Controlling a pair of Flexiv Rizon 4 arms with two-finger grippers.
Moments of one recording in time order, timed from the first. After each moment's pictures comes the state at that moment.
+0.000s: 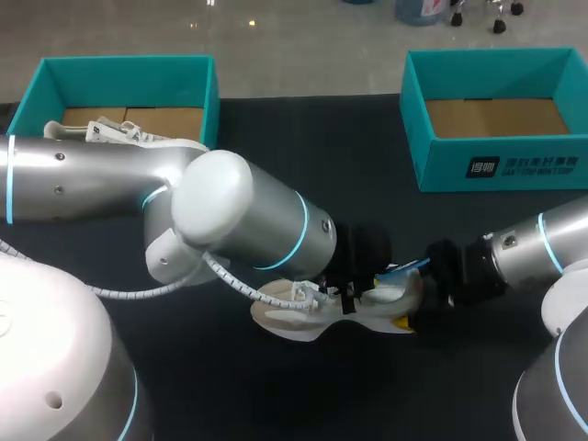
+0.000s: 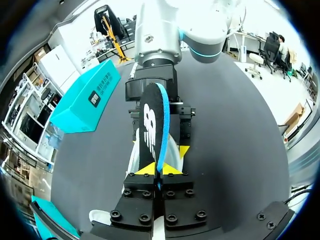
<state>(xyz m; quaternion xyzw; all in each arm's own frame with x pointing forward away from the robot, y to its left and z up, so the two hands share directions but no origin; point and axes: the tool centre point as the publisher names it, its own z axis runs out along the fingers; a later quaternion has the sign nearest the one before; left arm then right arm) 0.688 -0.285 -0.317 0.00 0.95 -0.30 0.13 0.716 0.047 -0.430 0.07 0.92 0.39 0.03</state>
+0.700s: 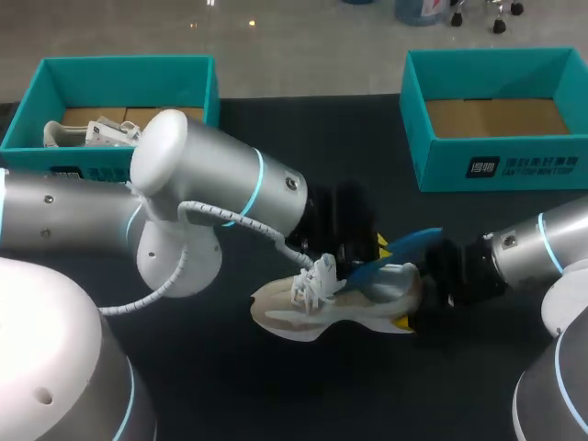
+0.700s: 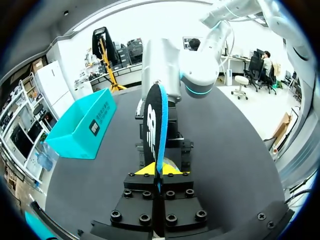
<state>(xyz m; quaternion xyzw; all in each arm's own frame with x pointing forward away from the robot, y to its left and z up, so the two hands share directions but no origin) 0.702 -0.302 -0.267 0.04 0.91 -0.41 0.08 0.715 0.047 -0.430 0.07 0.92 0.39 0.03</state>
